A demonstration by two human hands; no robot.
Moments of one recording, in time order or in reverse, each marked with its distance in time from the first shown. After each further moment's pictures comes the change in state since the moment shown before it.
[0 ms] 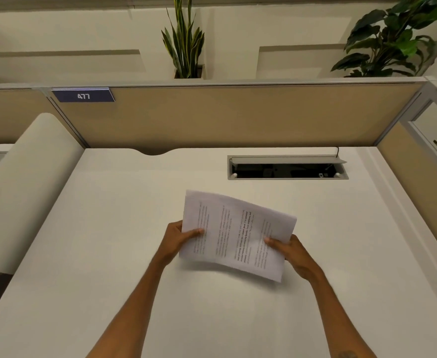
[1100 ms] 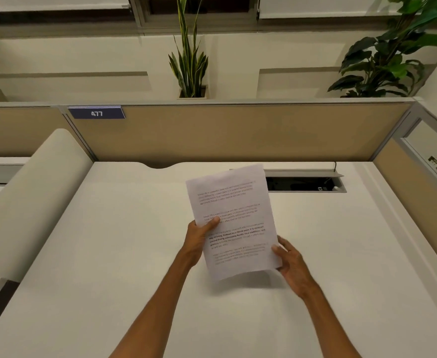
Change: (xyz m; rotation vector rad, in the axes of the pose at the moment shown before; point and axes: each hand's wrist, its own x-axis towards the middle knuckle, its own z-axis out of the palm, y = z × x) left_hand -0.008 0.049 0.059 -0.338 0.040 0.004; right_hand -0.019 0.003 0.014 0.418 0.068 -0.057
